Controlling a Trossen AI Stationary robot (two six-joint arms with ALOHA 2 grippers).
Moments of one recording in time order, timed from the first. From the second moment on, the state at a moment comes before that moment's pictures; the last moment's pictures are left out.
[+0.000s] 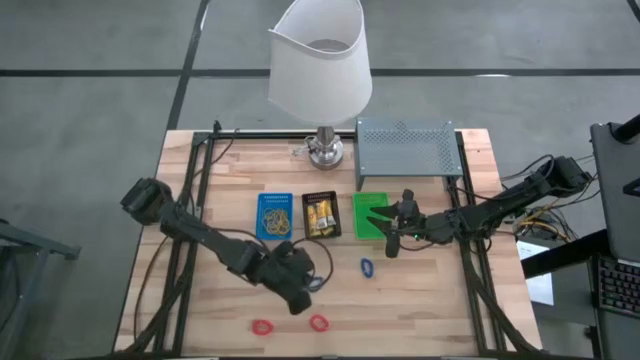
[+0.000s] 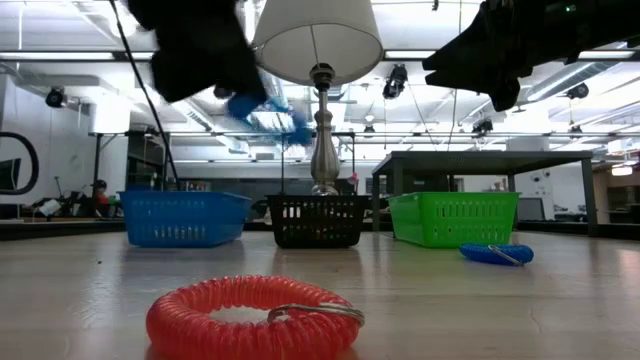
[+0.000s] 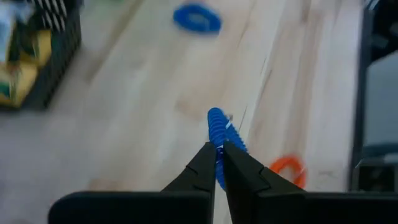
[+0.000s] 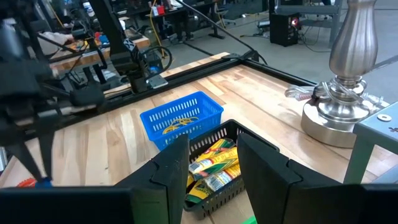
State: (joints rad) left arm -0.49 1.73 1.18 -0.40 -0.30 -0.82; right arm 0.35 1.11 0.42 0.48 0.70 0.39
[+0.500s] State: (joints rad) left arm -0.35 1.73 1.28 -0.35 -0.42 -0.78; right arm 0.35 1.11 0.41 0.48 0.70 0.39
